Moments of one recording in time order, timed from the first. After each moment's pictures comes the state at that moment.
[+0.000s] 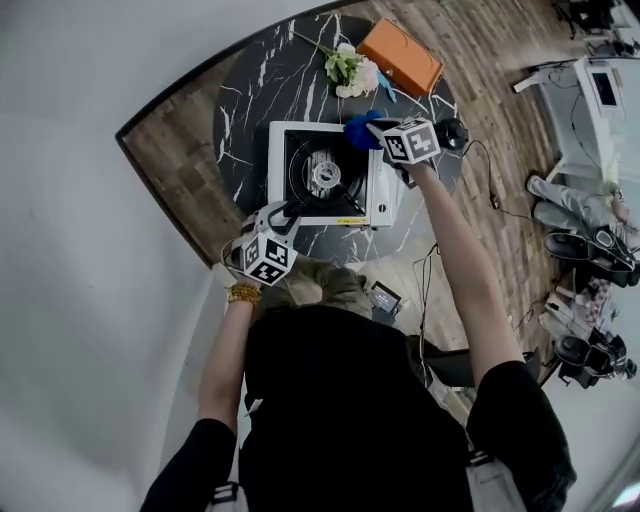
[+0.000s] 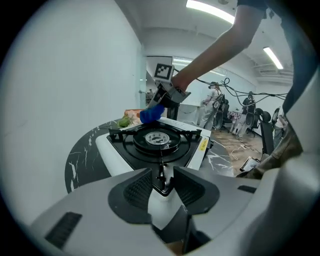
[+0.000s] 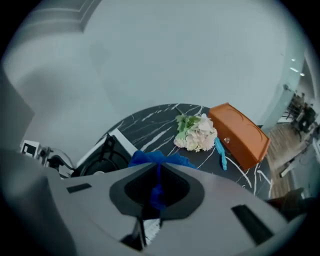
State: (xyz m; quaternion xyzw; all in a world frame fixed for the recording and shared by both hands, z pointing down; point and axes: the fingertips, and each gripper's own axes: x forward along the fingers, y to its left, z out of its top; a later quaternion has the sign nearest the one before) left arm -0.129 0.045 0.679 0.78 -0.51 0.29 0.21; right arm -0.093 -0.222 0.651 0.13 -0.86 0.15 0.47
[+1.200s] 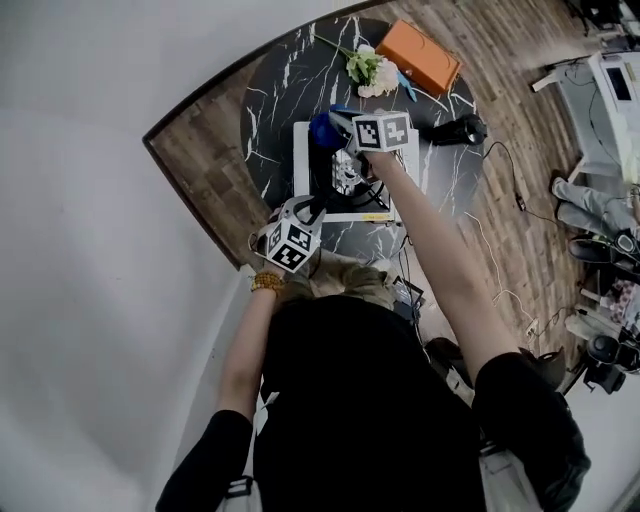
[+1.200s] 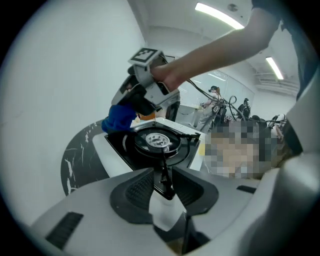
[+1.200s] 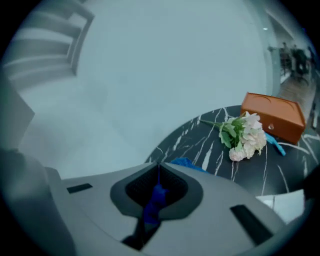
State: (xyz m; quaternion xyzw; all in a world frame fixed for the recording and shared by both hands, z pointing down) left arm -0.133 0.042 0.678 0.79 -0.49 0.27 0.24; right arm -0.222 -0.154 0.629 0.13 -0.89 0.30 0.31
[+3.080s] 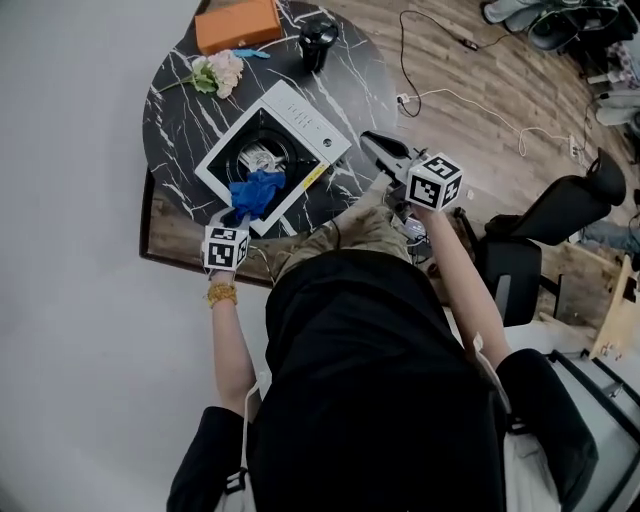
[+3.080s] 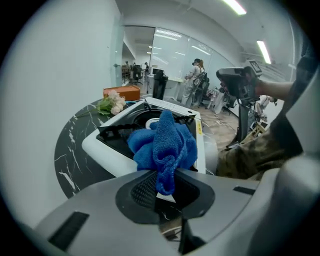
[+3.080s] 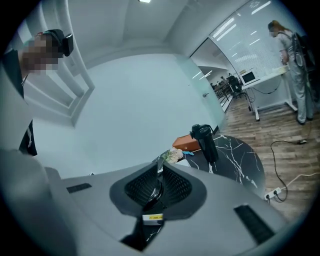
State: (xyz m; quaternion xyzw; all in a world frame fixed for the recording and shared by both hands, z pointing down) left arm -0.163 0.043 0.694 0.79 -0.35 0.41 0.27; right arm 0.132 -0.048 0.524 0.38 -0.87 0.31 0.02
